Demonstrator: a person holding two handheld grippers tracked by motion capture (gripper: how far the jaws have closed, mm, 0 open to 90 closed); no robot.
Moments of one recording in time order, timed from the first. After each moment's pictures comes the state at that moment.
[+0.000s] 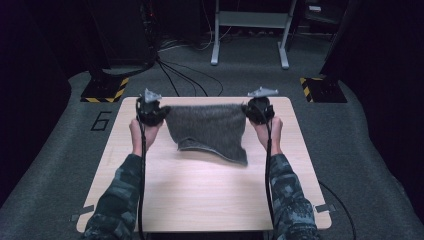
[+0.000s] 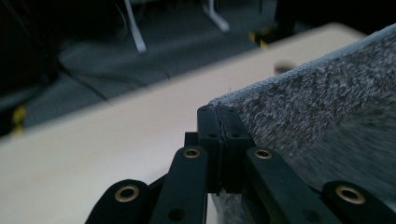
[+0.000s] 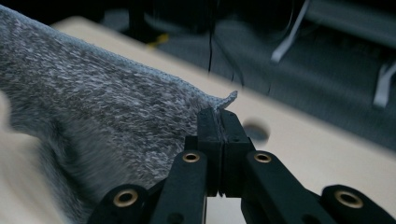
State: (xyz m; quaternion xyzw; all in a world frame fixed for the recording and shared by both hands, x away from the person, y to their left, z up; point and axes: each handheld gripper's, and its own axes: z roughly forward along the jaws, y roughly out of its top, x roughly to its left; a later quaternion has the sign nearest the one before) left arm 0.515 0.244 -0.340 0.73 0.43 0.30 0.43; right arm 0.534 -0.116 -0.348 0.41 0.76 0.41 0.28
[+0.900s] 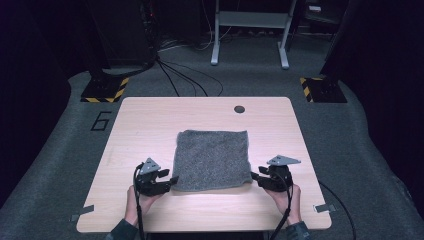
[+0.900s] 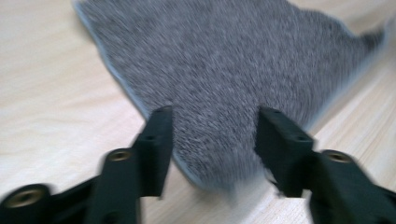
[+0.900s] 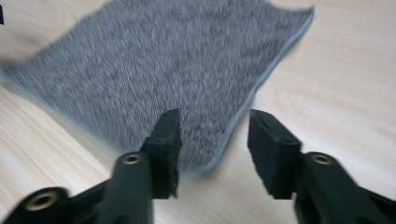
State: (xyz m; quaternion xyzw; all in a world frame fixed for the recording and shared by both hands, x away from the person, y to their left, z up) left arm 0.369 0.251 -0.479 0.79 0.42 0.16 0.43; right arm 0.381 -0.174 -0.469 0.44 0.78 0.41 0.15
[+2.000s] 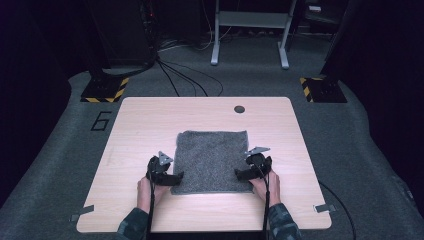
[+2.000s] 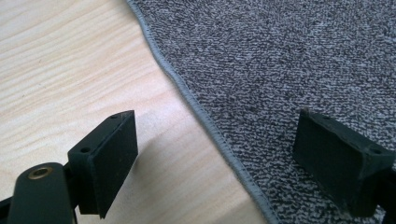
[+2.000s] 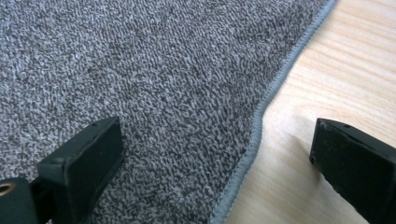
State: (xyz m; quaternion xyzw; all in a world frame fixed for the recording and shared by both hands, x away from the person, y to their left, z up) left arm 0.415 0.224 -0.524 0.81 0.45 0.21 0.32; right arm 0.447 -0.127 -0.522 0.46 0.82 0.30 0.17
